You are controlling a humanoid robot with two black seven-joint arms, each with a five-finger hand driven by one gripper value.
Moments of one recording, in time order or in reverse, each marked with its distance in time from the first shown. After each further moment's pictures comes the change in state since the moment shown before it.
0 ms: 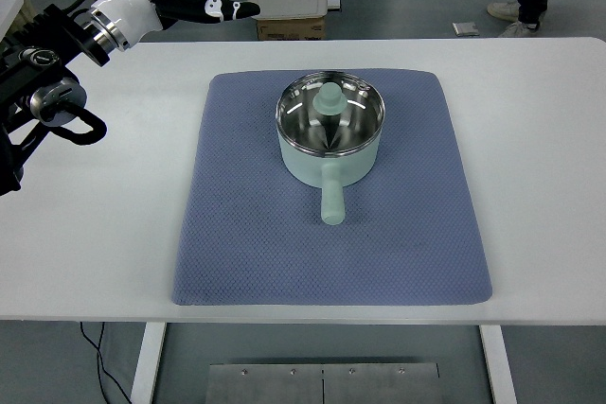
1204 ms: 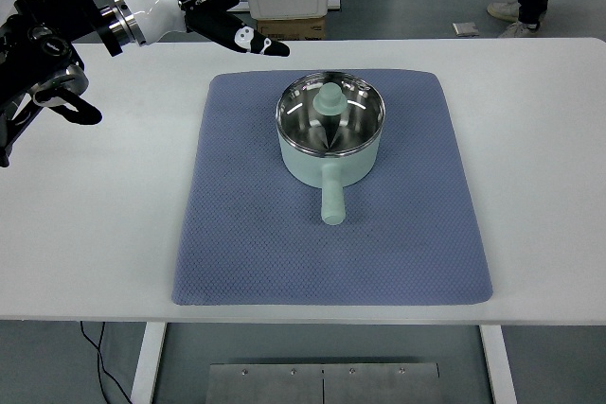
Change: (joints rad) left arm -0.097 0.017 0.077 -0.067 0.179 -0.122 -0.002; right arm 0.000 0.000 0.000 0.000 0.000 0.000 0.000
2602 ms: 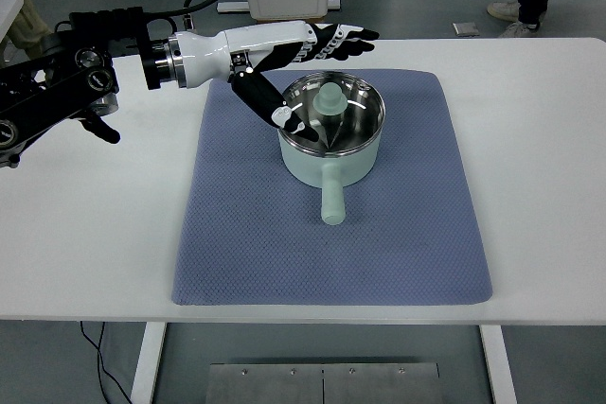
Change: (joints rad) left arm -0.055 -0.011 0.164 -0.114 0.147 -0.035 -0.002; right arm 0.000 0.000 0.000 0.000 0.000 0.000 0.000
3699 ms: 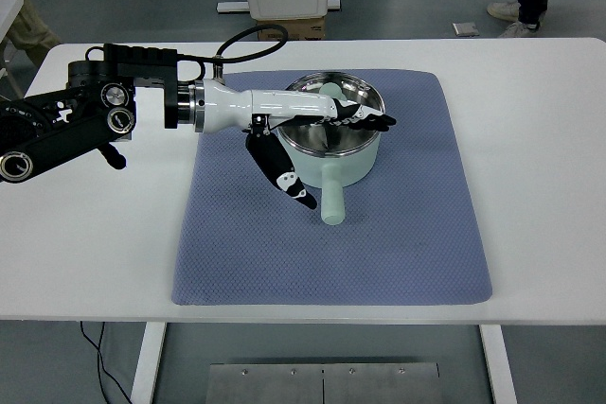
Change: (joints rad) left arm -0.006 0.006 0.108 -0.104 0.136 -0.024 0.000; right arm 0.000 0.000 0.000 0.000 0.000 0.000 0.000
